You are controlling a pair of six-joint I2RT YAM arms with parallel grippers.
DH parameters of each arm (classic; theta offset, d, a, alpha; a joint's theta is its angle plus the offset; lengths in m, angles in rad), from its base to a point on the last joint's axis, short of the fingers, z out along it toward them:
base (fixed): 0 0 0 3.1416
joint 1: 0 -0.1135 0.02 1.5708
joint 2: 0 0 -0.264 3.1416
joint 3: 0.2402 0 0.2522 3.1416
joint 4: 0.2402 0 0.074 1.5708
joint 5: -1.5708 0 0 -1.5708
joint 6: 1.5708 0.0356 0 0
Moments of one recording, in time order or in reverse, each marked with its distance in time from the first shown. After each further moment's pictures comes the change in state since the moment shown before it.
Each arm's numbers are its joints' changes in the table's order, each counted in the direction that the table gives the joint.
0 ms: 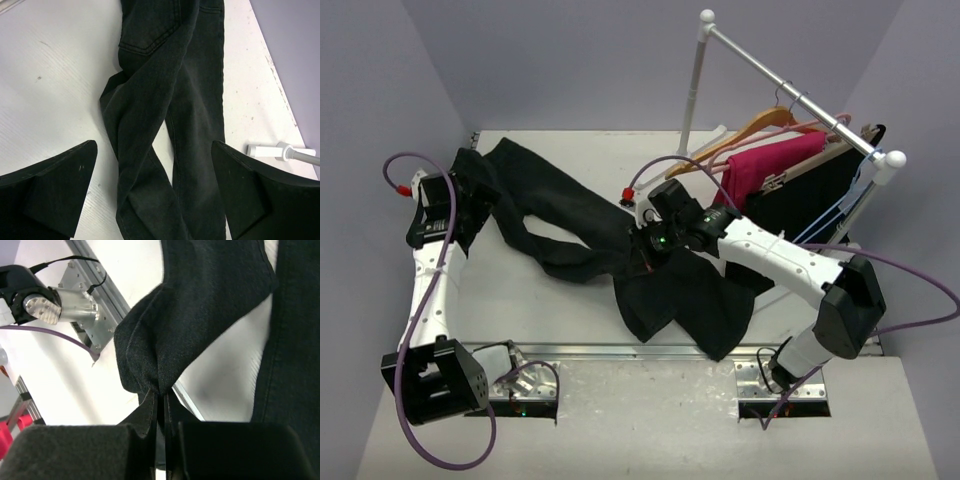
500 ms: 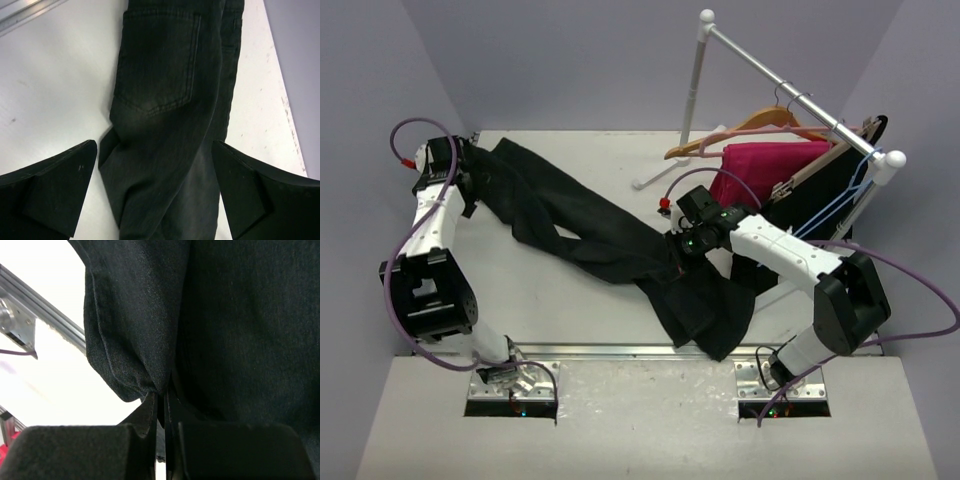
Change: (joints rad) left arm 0.002 0.428 0.290 -0.012 0.068 -0.067; right arm 0.197 -0.008 -0.143 0.166 -0.097 -0.044
